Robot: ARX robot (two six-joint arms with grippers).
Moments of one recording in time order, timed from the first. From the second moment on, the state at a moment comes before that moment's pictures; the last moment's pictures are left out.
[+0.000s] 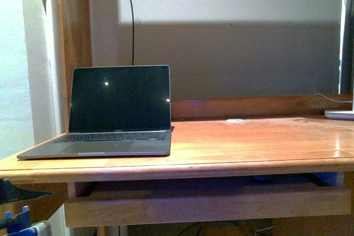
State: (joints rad) left arm 0.04 1.92 0.67 1.12 0.52 1.34; right arm 0.00 0.00 0.01 0.00 0.00 0.00
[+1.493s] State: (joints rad) left arm -0.07 1.84 0.88 0.24 0.61 1.18; right arm 0.00 0.00 0.01 0.00 0.00 0.00
